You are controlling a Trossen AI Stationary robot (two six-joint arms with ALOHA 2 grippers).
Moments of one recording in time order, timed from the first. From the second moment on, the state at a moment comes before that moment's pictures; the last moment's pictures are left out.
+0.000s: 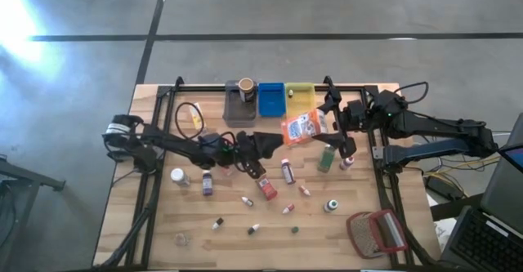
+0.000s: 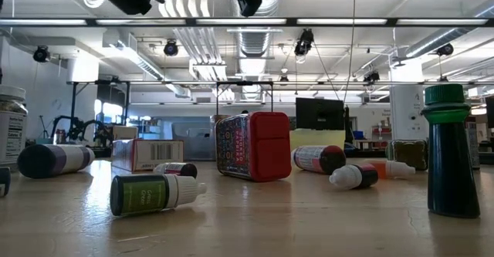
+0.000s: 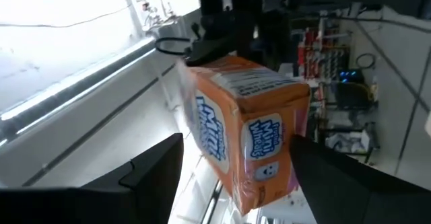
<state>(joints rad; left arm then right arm) -0.12 1.65 0.95 1.18 -0.29 1.83 -0.15 0.92 0.81 0.27 -0.33 0.05</state>
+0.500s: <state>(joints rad) -0.11 1.65 0.96 1.13 -0.29 1.80 -0.15 0.92 0.84 0.29 -0.34 0.05</state>
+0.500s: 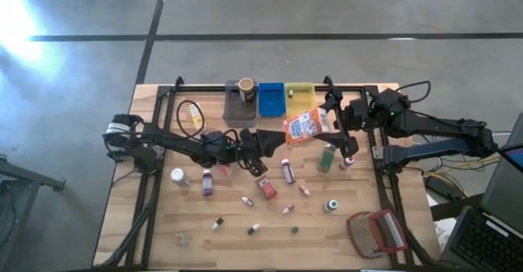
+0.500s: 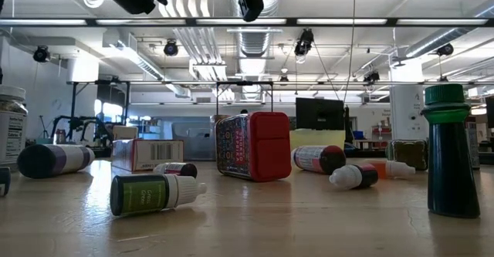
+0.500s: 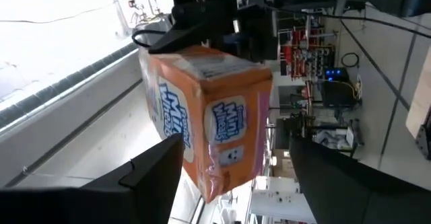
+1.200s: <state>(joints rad) -0.08 1.75 1.06 1.24 -0.23 1.86 -0.15 0.99 0.85 0.36 -0.35 0.05</state>
